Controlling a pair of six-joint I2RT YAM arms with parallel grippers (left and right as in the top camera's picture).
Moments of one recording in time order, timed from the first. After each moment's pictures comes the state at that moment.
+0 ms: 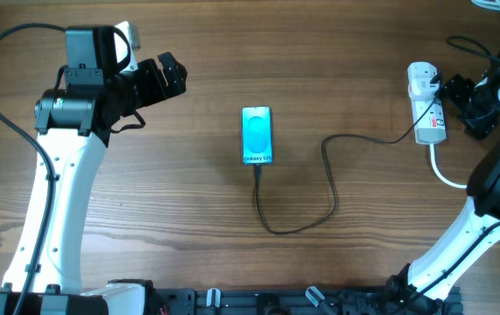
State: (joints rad) left arm -0.05 1.46 1.41 -0.81 0.25 -0.39; right arm -0.46 2.20 1.68 -0.86 -0.09 0.36
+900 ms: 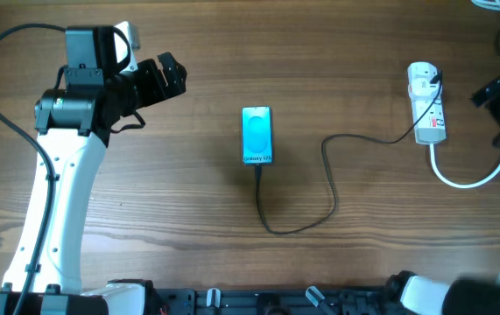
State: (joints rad) left arm -0.05 1.46 1.41 -0.81 0.25 -0.39; right arm -0.47 1.43 1.55 -1.24 -0.09 0.45
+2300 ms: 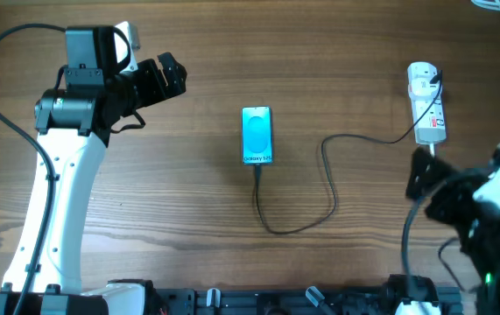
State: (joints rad) left arm -0.05 1.46 1.41 -0.82 0.25 -0.39; right arm -0.08 0.62 1.17 -1.07 -0.11 0.36
